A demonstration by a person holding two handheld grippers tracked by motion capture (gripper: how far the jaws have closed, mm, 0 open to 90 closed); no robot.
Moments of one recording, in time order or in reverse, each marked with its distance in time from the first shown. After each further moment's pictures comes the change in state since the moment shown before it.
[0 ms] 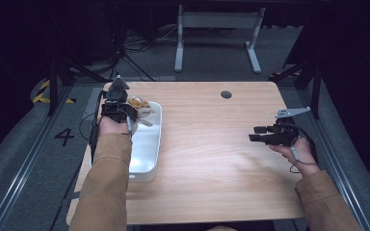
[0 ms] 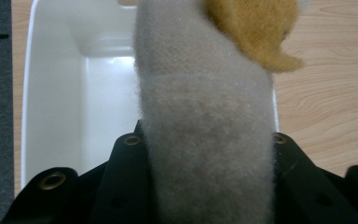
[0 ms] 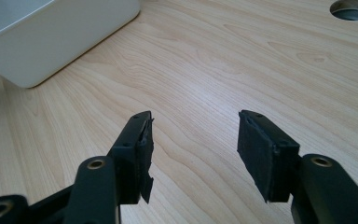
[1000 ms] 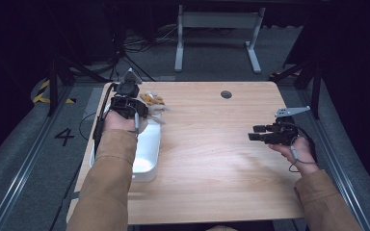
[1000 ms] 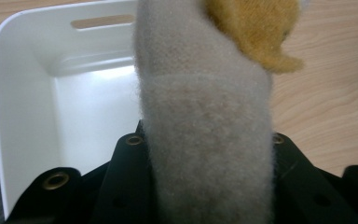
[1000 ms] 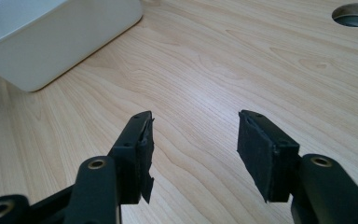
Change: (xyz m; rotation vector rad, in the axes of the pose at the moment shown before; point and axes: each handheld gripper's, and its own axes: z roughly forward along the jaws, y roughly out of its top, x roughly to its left) left arm -0.031 0.008 -0.028 -0.002 -0.059 0.120; right arm 0.001 0.003 0.000 -0.015 0.006 -0.004
